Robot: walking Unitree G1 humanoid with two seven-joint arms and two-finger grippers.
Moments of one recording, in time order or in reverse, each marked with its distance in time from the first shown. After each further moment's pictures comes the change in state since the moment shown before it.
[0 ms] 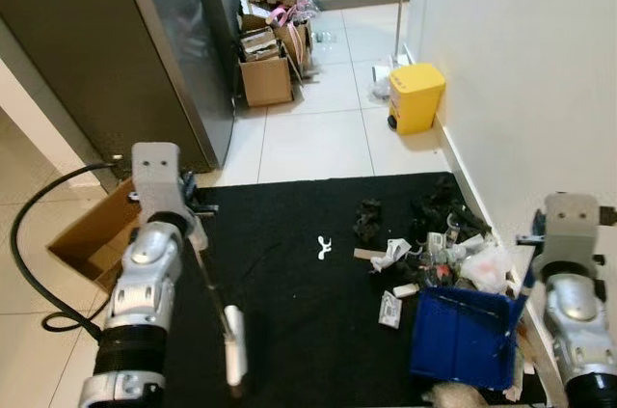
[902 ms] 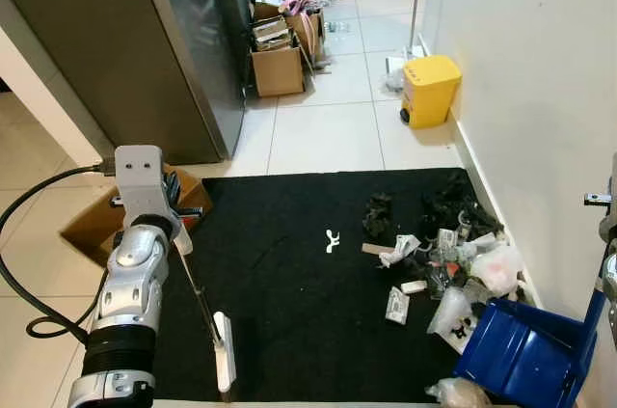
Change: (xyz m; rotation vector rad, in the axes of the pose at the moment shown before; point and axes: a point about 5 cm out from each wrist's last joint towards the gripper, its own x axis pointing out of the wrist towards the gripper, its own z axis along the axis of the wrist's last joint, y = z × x) left arm -0.002 0.010 -0.007 0.007 0.013 0.030; right arm 0.025 -0.036 0.036 -0.133 -0.146 -0.133
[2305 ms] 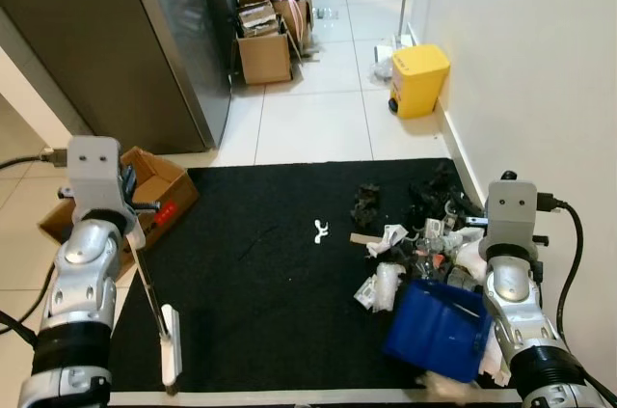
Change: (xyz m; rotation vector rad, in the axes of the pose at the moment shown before) left arm 0.008 0.053 0.024 0.118 -0.060 0.019; right arm -0.045 0.109 0.003 0.144 0.037 0.124
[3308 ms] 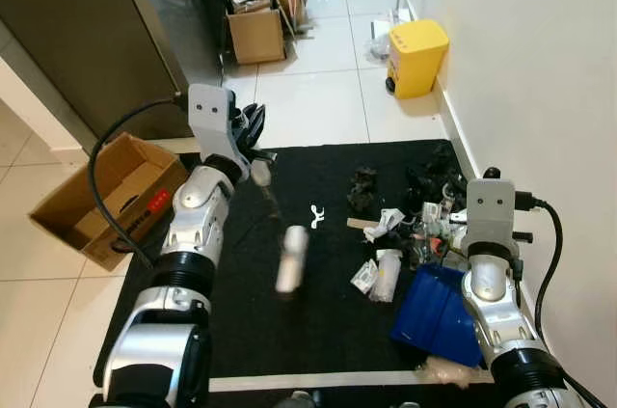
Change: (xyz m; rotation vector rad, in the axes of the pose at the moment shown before) left arm 0.031 -0.133 0.053 -0.367 -0.294 -0.424; right arm -0.010 0.022 0.011 0.056 -0.015 0.001
